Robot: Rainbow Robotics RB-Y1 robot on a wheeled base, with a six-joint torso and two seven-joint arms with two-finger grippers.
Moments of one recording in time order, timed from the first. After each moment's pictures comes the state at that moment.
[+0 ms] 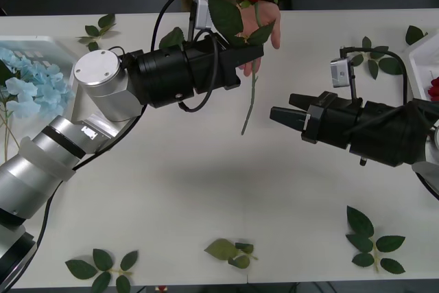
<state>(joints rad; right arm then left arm) -0.14 -0.74 0.25 -1.83 -1.86 0.66 2.30 -0.64 0.44 -0.48 -1.41 2.20 0.67 -2.74</state>
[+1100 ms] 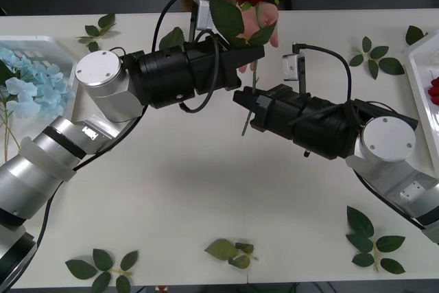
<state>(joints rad) -0.30 -0.61 0.47 -1.71 -1.84 0.41 2.34 -0.64 0.44 -0.48 -1.41 2.20 0.67 -2.74</state>
